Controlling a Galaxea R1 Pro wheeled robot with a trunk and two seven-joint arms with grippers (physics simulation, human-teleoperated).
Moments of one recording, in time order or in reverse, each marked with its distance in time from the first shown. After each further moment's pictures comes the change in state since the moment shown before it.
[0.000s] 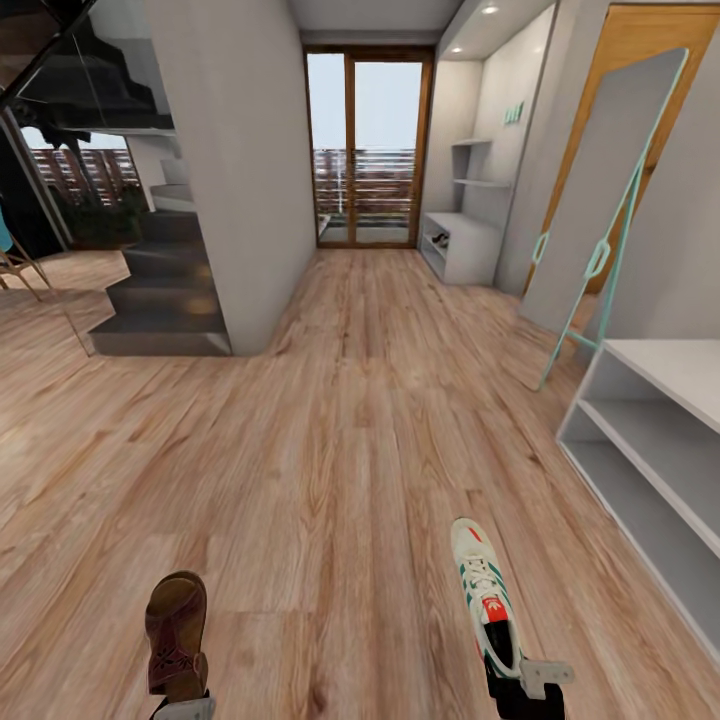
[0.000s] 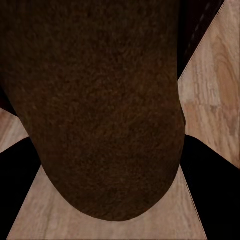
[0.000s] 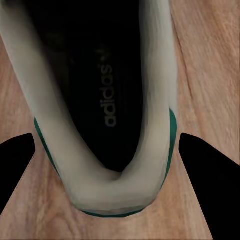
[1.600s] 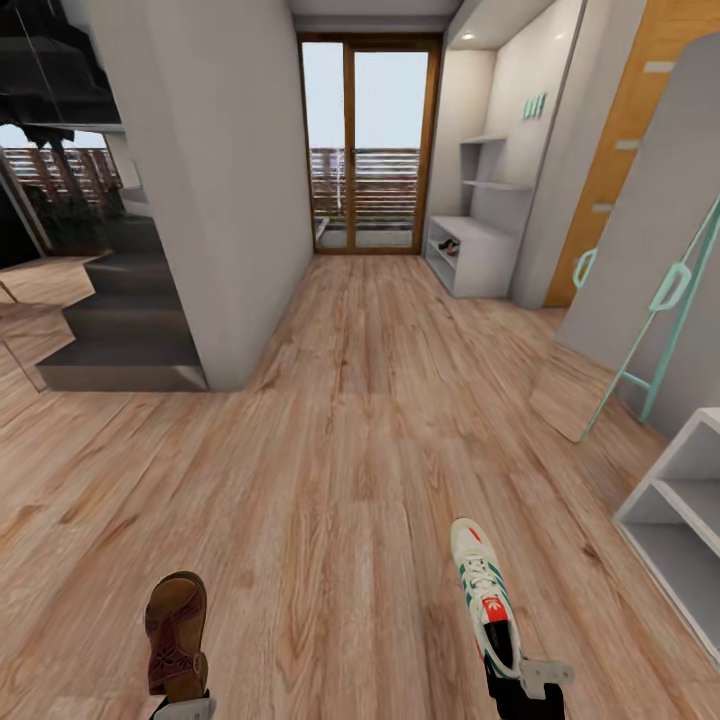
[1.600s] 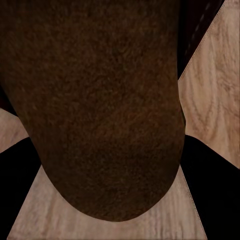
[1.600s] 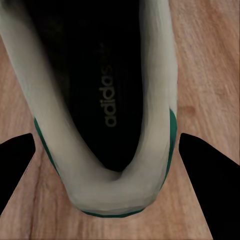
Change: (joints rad) left arm 0.000 0.000 0.001 0.000 0.000 0.000 0.000; right arm 0.000 0.000 0.000 0.000 0.002 0.000 0.000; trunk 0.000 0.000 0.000
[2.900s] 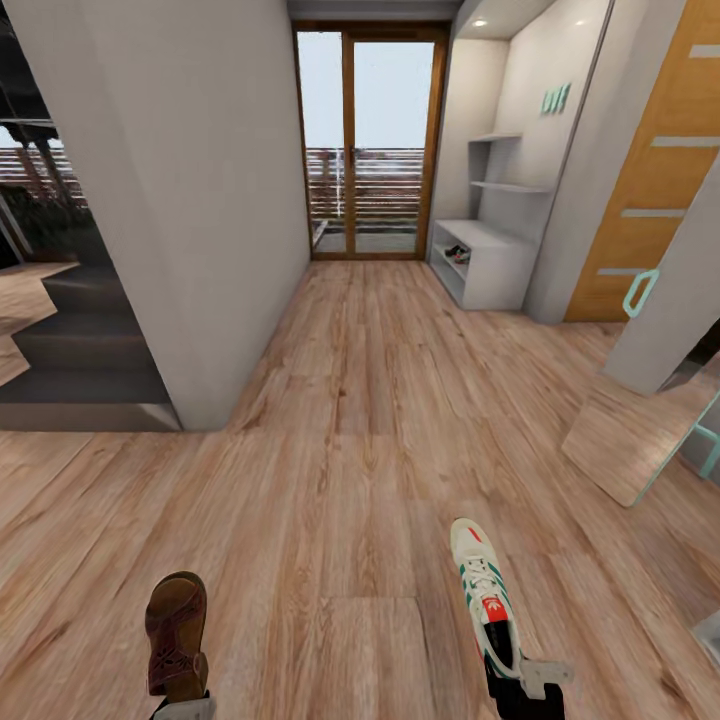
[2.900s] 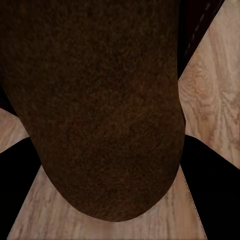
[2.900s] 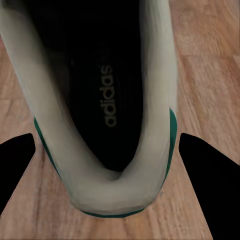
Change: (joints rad) left arm 0.000 0.000 0.000 0.001 0.000 0.000 0.000; right arm 0.000 0.000 0.000 0.000 0.000 0.000 0.000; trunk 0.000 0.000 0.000
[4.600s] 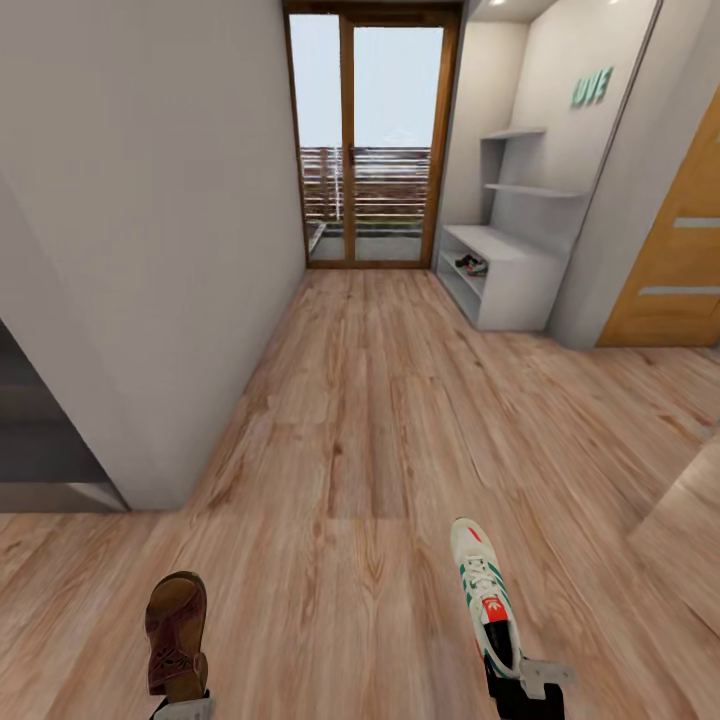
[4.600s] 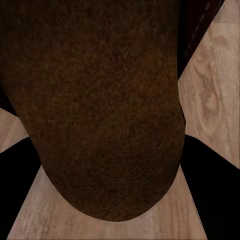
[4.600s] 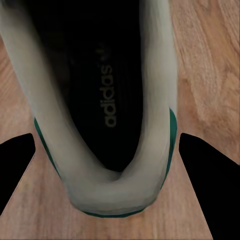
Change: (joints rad) left arm 0.000 0.000 0.000 -0.001 0.000 0.000 0.000; right arm 0.000 0.000 0.000 0.000 0.000 0.000 0.000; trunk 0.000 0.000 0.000
